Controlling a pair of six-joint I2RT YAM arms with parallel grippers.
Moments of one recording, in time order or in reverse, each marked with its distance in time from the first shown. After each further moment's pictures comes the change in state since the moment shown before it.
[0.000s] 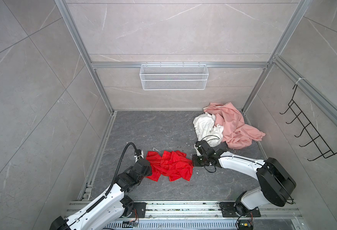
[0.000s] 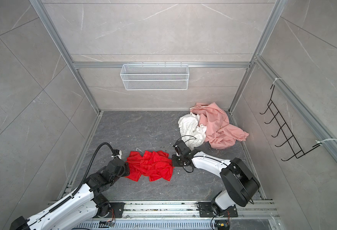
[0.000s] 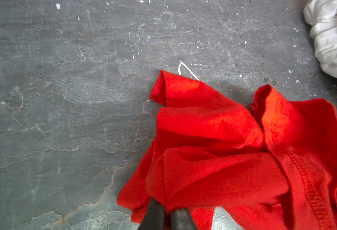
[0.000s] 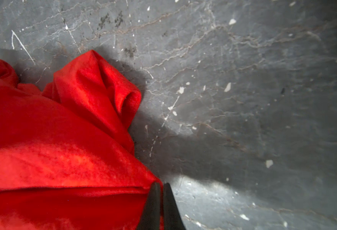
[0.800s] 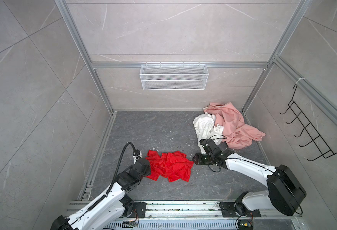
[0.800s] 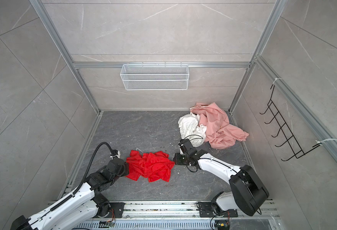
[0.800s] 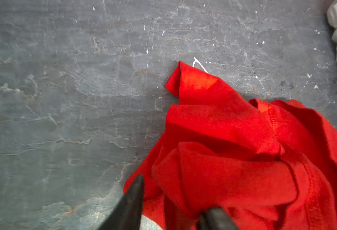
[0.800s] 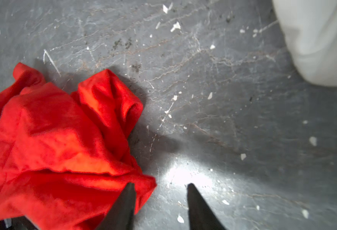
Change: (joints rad) left arm 0.019 -0.007 0.029 -0.045 -0.014 -0.005; right arm -0.051 -0.135 -0.029 -0.008 -0.040 -0.048
